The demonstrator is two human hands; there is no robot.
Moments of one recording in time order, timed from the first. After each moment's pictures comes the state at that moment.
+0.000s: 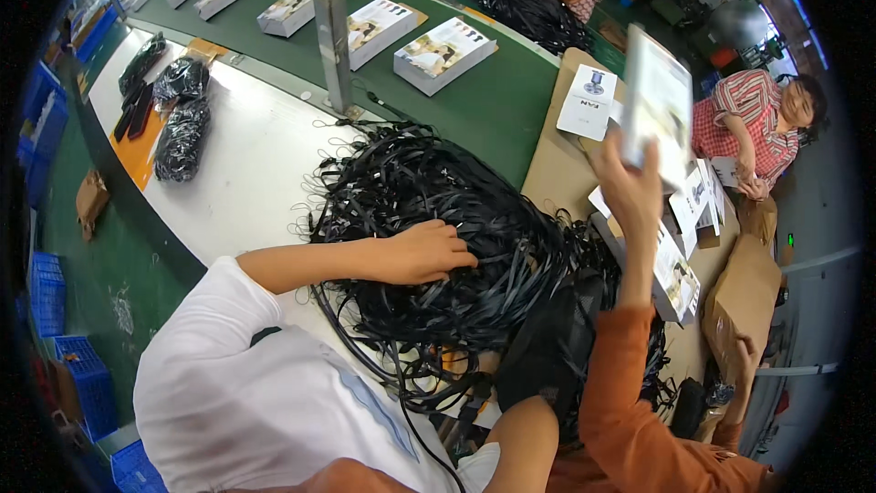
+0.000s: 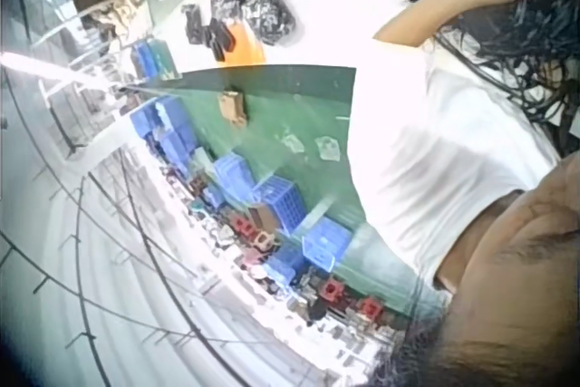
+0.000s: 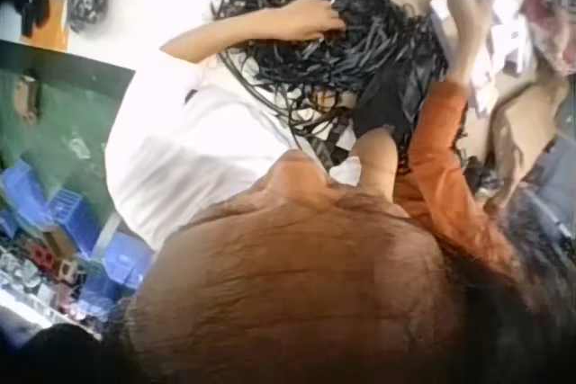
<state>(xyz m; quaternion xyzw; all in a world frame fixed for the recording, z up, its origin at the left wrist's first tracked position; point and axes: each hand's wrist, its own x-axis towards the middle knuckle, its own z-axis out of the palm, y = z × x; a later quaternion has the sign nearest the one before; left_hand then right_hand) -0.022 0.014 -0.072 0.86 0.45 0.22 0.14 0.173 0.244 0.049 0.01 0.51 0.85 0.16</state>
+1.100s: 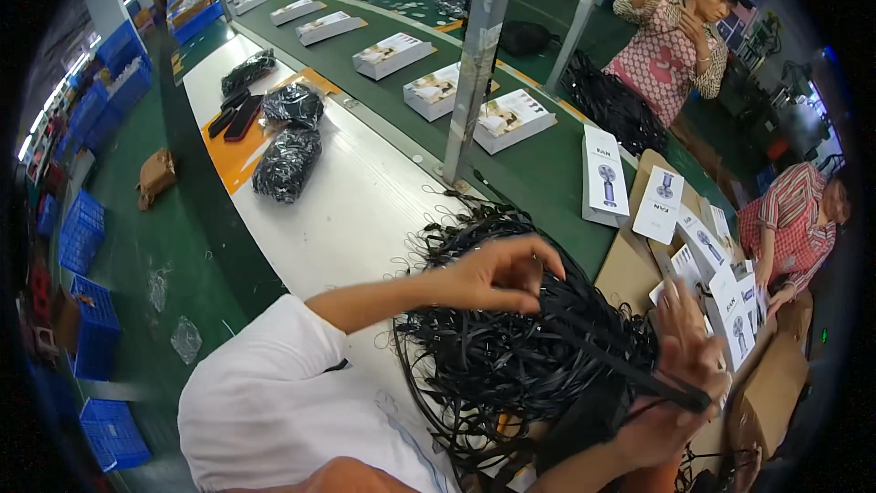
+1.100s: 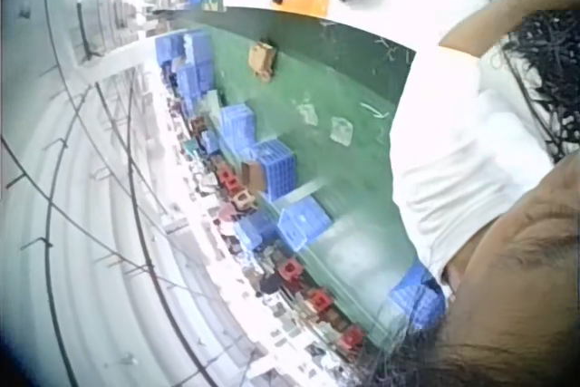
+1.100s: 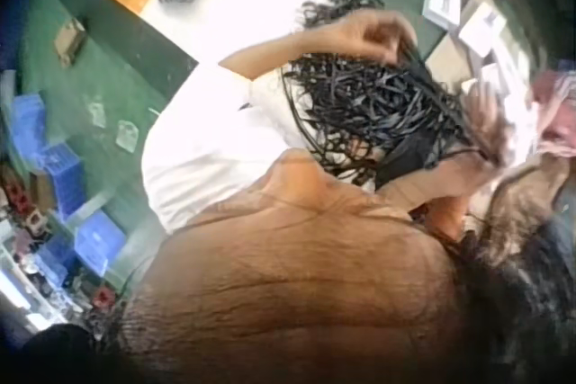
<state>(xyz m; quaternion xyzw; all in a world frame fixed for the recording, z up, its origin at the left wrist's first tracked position) -0.068 -0.015 0.036 0.56 0.29 0.59 0.50 0.200 0.063 0.082 0.04 -0.56 0.62 0.55</state>
